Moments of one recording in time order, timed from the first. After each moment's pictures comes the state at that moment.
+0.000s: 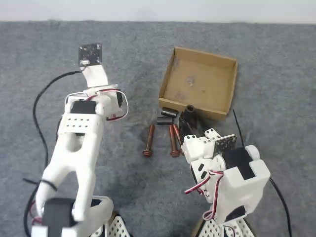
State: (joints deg) left arm -3.6 -17.4 38.0 45.5 14.5; right arm -22.6 15.7 92.1 -96.5 -9.5
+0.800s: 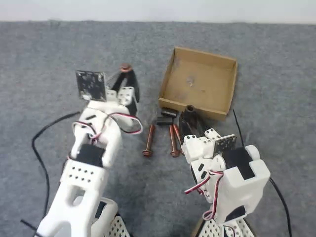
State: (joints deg) left arm 8.5 -51.2 63.3 14.4 14.5; right arm -22.6 15.7 92.1 -96.5 -9.5
